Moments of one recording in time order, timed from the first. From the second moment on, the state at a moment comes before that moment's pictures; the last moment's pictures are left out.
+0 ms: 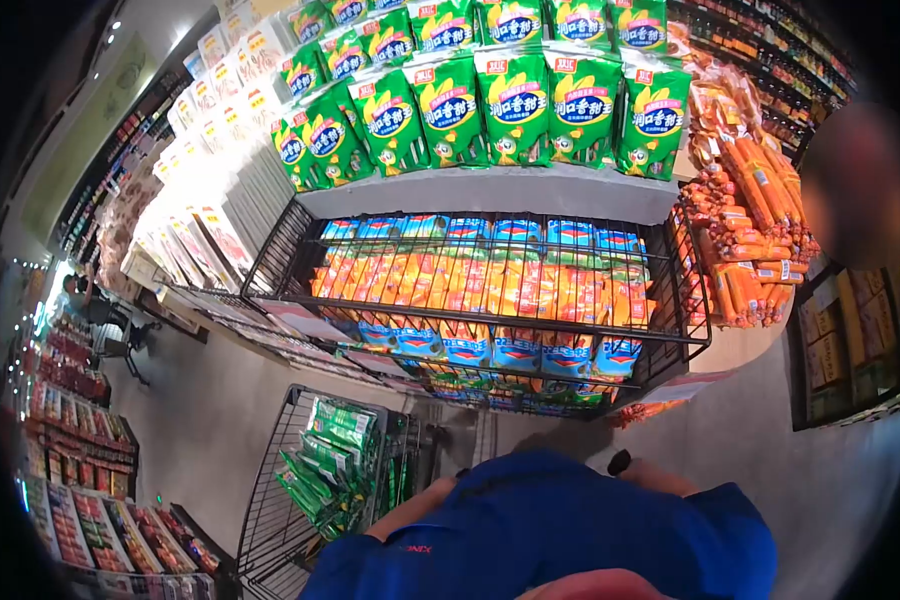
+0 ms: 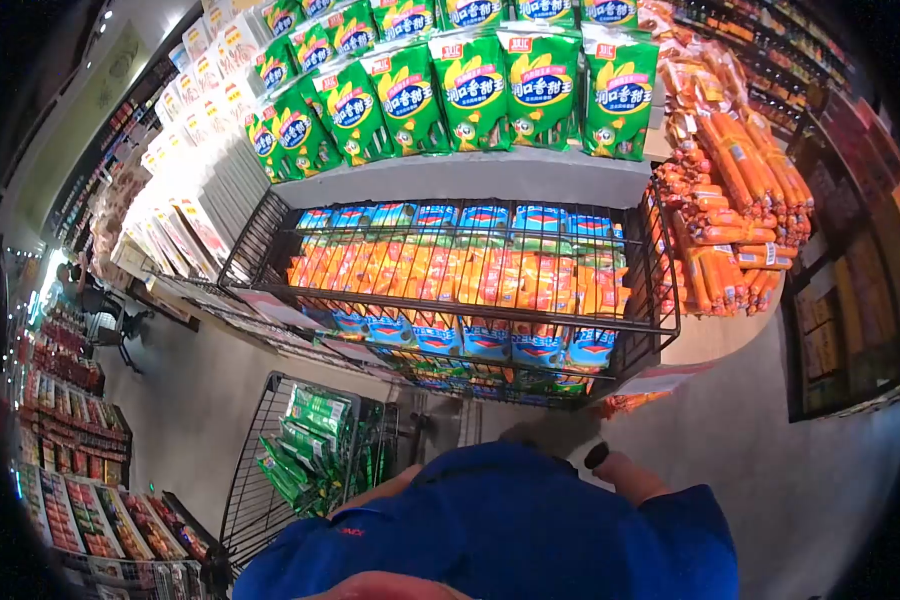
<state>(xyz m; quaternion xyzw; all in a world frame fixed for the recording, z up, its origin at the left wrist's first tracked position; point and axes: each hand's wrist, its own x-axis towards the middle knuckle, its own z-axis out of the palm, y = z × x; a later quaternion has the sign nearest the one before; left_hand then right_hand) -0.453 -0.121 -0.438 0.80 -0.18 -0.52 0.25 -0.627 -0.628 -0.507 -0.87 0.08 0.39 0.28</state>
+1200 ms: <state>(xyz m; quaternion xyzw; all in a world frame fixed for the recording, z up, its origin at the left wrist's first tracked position) -0.486 -0.046 -0.524 0.85 -0.16 -0.48 0.17 -0.547 -0.604 -0.411 -0.84 0.14 0.46 0.24</state>
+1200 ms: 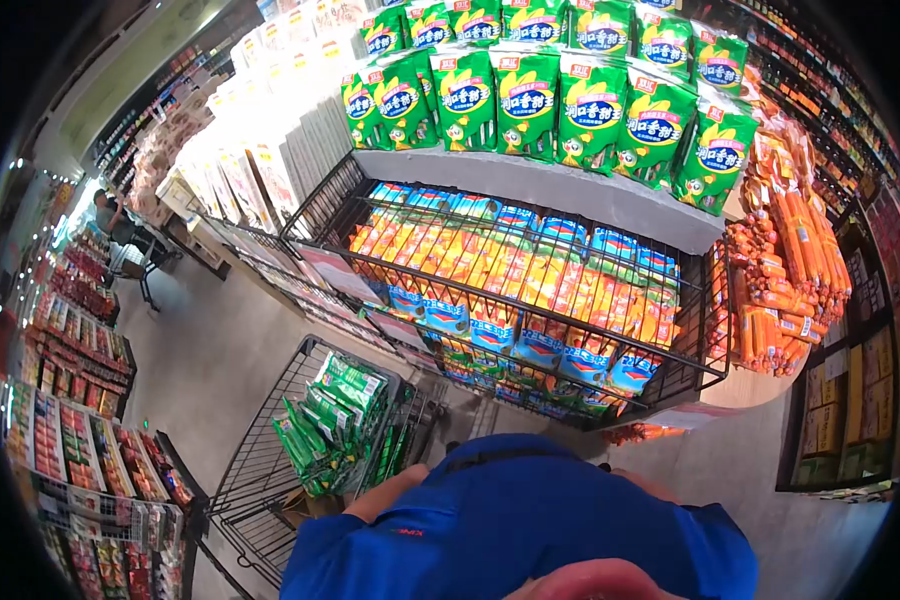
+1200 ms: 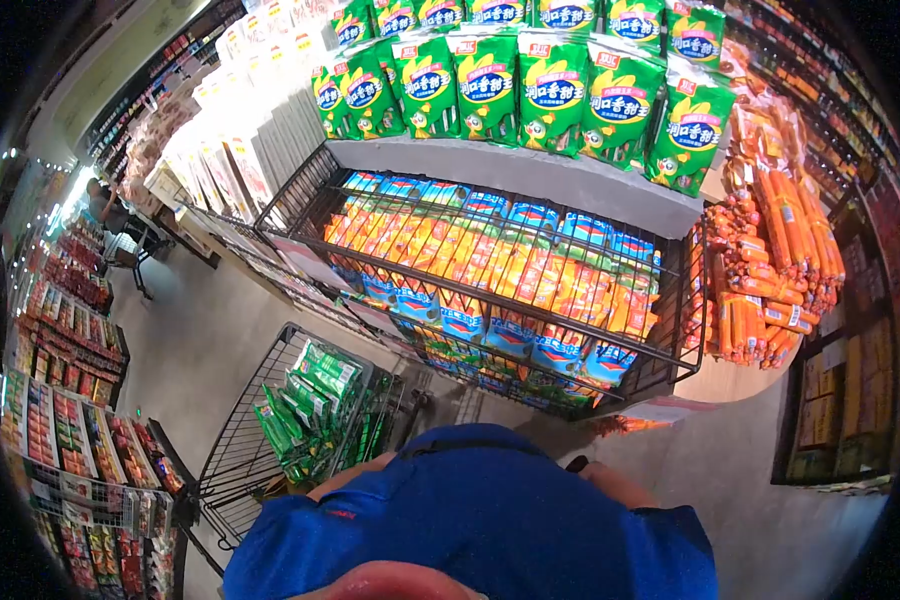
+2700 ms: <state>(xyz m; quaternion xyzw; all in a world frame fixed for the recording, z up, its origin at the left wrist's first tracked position) -0.402 0.002 -0.295 0.73 0.33 -0.05 0.60 -0.465 -0.529 -0.340 -0.86 0.21 0.34 0.32</state>
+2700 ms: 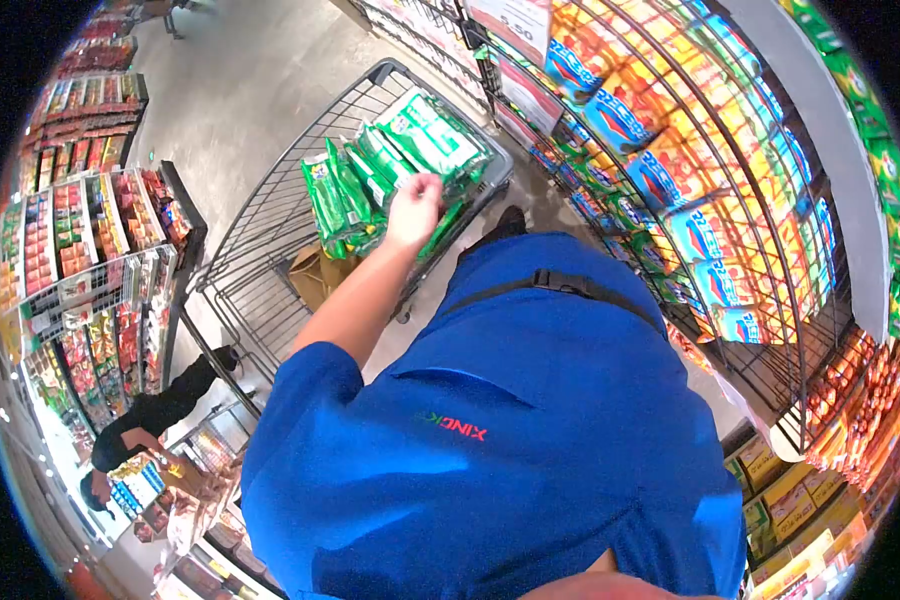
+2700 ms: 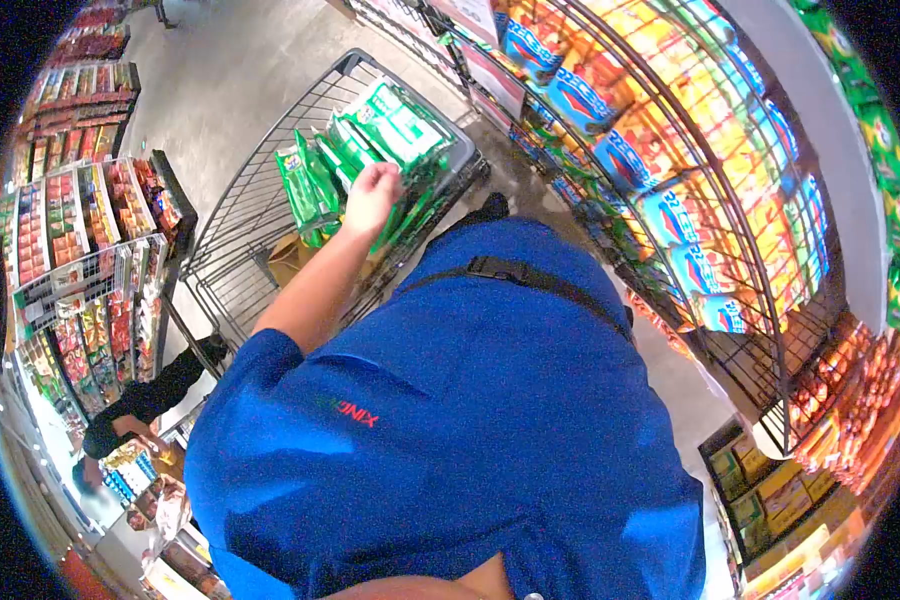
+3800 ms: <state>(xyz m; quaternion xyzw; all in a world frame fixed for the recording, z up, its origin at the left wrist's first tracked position) -0.306 0.030 -0.391 0.73 0.50 0.03 0.45 -0.471 -0.527 -0.360 -0.85 0.23 0.25 0.40</state>
